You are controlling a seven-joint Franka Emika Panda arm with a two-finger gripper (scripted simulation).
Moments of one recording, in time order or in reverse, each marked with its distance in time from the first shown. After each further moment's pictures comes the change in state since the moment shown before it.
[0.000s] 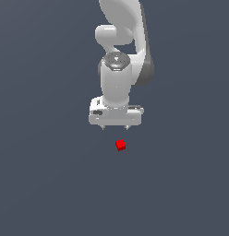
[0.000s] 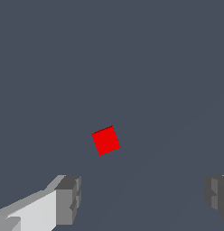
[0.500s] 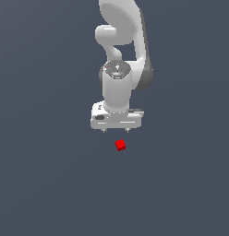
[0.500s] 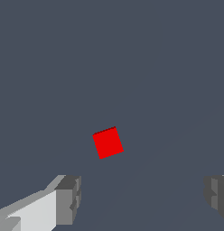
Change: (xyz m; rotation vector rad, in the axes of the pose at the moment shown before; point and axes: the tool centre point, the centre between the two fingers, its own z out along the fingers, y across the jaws) arm 0.001 -0.004 0.020 0.003 -0.003 -0.047
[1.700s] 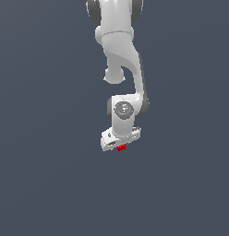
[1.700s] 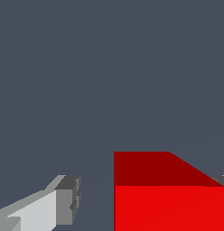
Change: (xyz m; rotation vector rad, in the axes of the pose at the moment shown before) arm 0.000 -0.028 0.143 0.015 -0.034 -0.327
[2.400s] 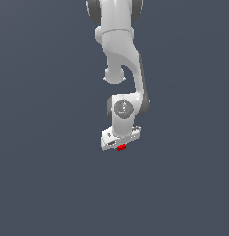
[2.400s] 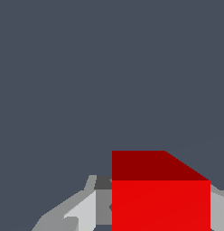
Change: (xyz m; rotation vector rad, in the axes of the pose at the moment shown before) arm 0.000 0.001 -0.004 -0.001 0.001 0.009
